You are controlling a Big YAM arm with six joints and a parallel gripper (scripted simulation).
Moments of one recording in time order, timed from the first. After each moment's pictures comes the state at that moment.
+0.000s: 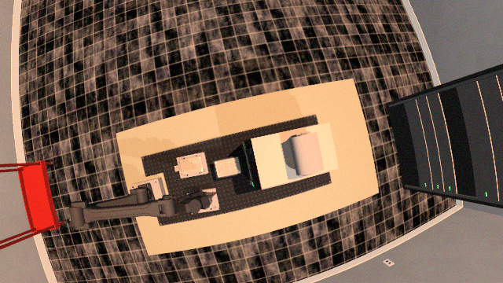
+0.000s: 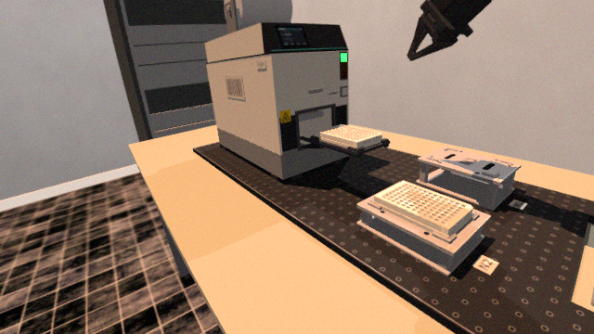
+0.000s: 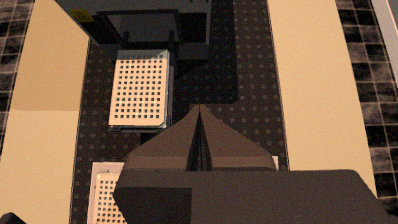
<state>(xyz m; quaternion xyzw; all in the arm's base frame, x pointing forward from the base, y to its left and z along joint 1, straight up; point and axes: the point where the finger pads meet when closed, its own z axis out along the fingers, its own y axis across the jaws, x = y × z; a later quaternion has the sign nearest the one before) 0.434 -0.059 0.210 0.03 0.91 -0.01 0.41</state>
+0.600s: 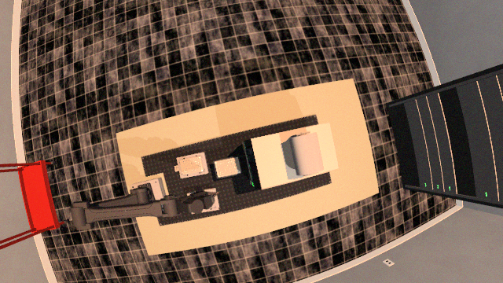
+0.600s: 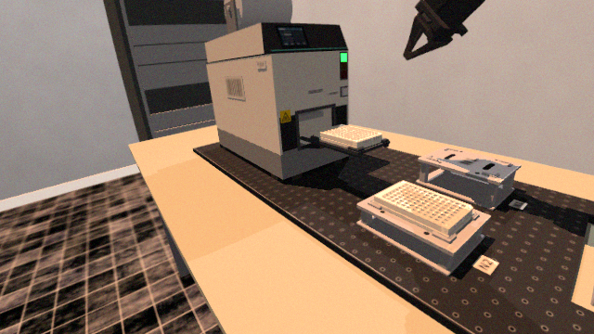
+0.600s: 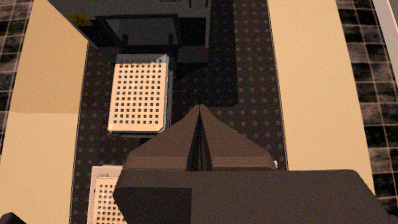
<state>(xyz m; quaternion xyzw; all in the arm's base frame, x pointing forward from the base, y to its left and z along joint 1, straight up) 0.443 -0.061 0.211 0.03 0.91 -0.01 0.40</state>
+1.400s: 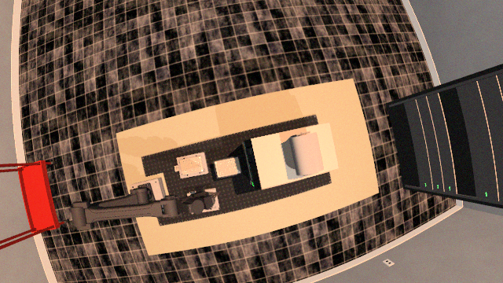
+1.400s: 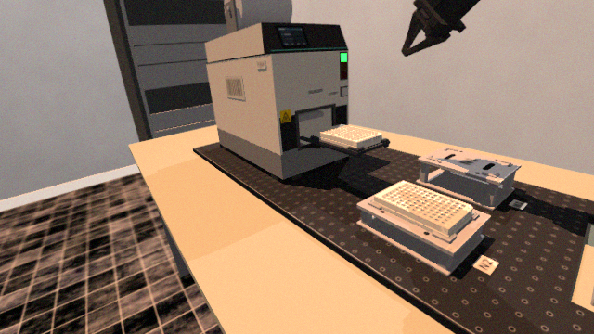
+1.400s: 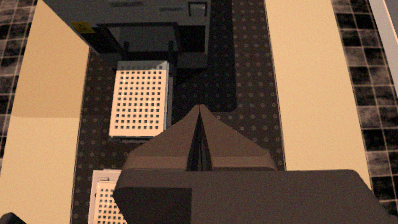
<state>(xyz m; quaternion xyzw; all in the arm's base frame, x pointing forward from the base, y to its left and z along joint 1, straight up) 0.448 -0.062 0.219 0.03 0.91 -0.01 0.41</state>
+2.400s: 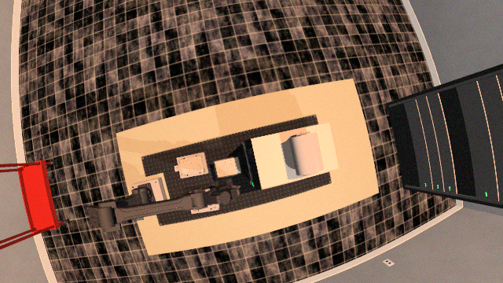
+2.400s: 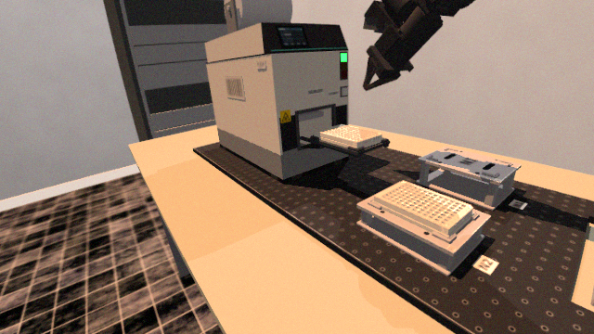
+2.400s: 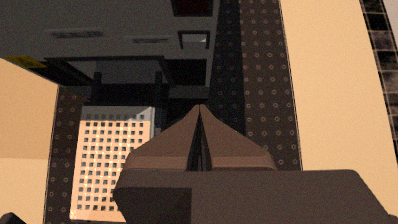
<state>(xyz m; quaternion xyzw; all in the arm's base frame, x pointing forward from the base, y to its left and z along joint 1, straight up) 0.547 -0.069 0.146 0.03 0.92 -0.01 0.40</state>
